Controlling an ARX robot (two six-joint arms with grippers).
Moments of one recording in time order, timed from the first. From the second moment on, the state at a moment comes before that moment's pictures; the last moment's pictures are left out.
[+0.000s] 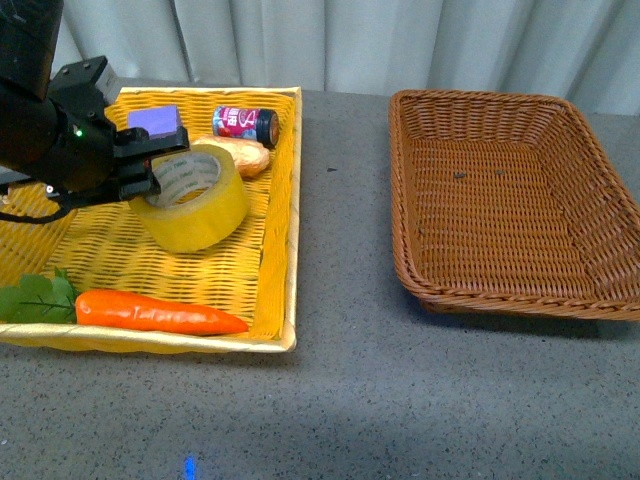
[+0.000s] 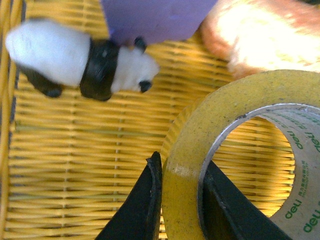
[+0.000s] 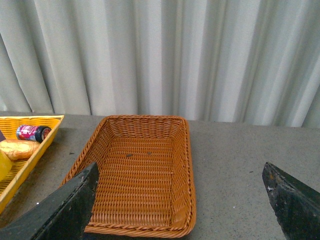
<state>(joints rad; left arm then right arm) -0.03 2.12 1.13 0.13 0.06 -0.22 0.00 0.00 0.01 0.00 0.00 0.00</state>
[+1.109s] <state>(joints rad) -0.34 2.06 1.38 0.17 0.26 0.54 -0.05 0.08 0.06 -0.15 -0.19 -0.08</state>
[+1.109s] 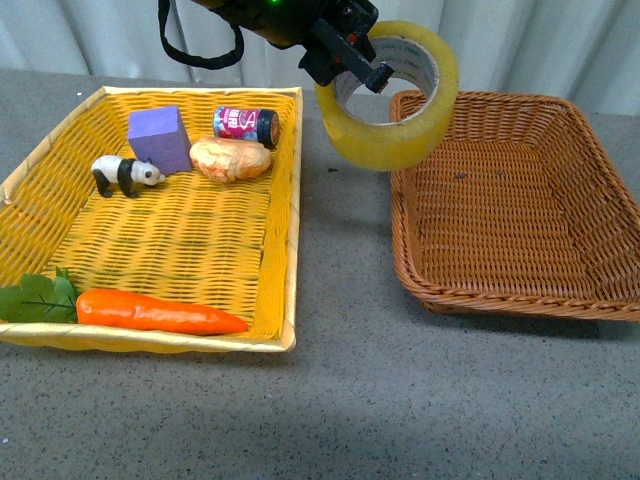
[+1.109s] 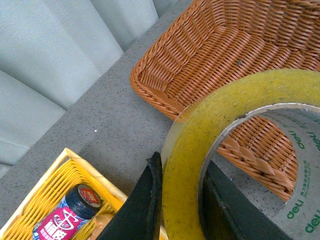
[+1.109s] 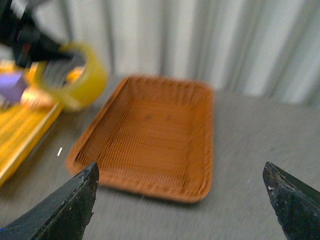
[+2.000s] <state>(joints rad) -0.34 2.06 1.38 0.17 0.26 0.54 0.22 1.60 0.87 0.14 -0.12 0.09</state>
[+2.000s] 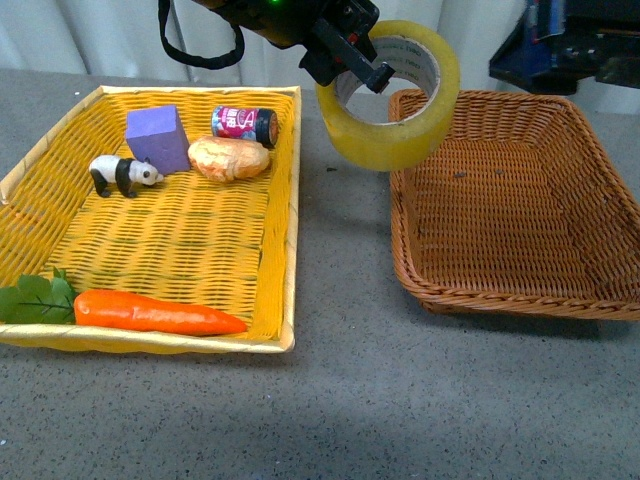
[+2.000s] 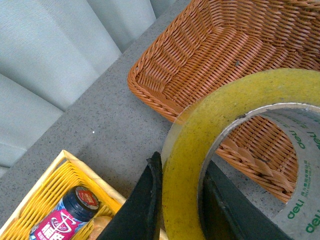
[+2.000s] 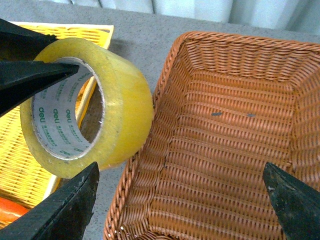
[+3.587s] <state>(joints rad) -0.35 2.05 1.38 0.17 0.28 0.53 0.25 1.92 1.15 0.03 -0.20 0.34</state>
